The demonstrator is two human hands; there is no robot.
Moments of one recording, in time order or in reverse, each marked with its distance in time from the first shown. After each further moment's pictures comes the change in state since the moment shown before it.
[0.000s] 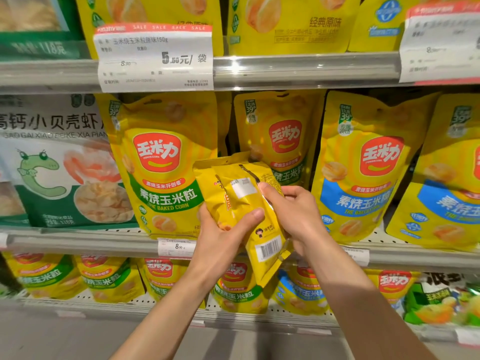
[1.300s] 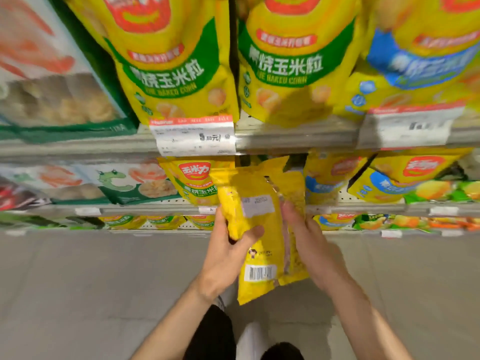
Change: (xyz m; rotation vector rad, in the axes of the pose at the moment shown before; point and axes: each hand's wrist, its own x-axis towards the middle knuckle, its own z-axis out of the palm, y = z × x) left_hand -0.089 0.205 -0.046 -0.021 -0.202 -0.275; right_hand -0.168 -0.208 -0.047 0.000 -0.152 0.440
